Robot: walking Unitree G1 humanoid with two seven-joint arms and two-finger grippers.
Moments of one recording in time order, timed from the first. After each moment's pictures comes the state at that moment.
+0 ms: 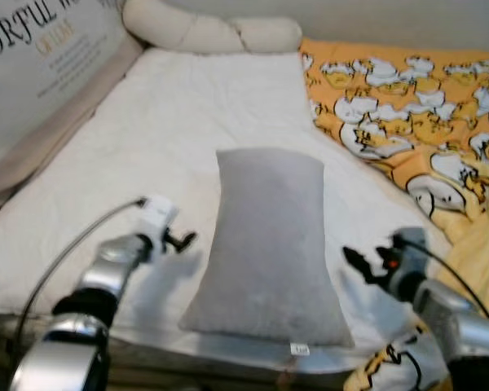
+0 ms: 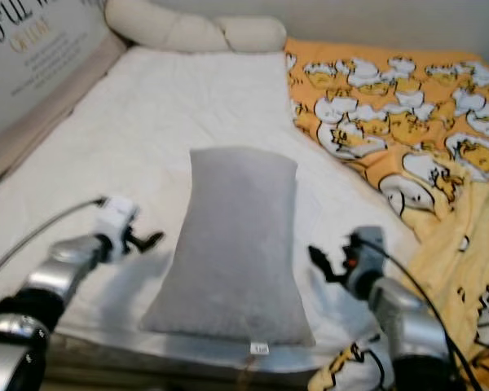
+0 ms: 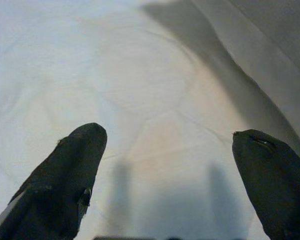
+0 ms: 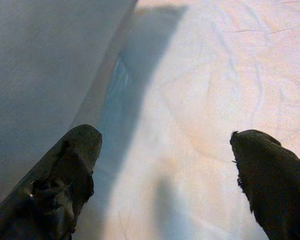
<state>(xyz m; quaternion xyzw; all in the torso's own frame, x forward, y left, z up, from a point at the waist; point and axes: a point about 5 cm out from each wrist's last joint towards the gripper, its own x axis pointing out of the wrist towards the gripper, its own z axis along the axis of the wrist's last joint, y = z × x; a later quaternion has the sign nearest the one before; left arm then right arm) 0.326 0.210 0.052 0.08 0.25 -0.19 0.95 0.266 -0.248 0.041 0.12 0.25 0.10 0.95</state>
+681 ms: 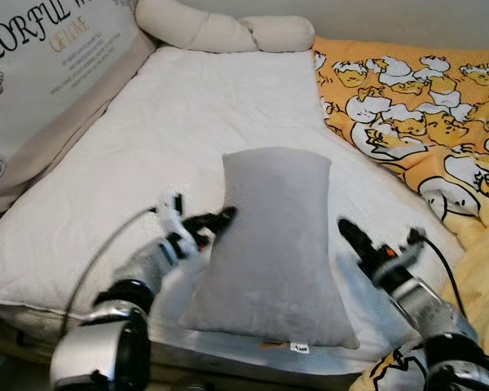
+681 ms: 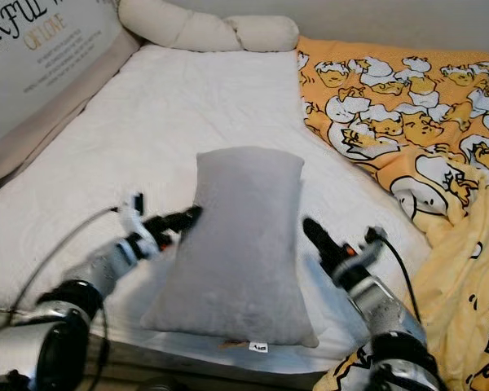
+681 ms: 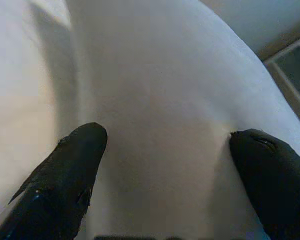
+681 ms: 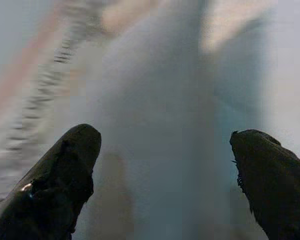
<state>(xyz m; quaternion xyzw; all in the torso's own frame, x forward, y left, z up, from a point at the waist) 0.326 0.136 0.045 -0.31 0.21 -0.27 0.89 0.283 -0.215 0.037 0.47 0.14 0.16 0.86</state>
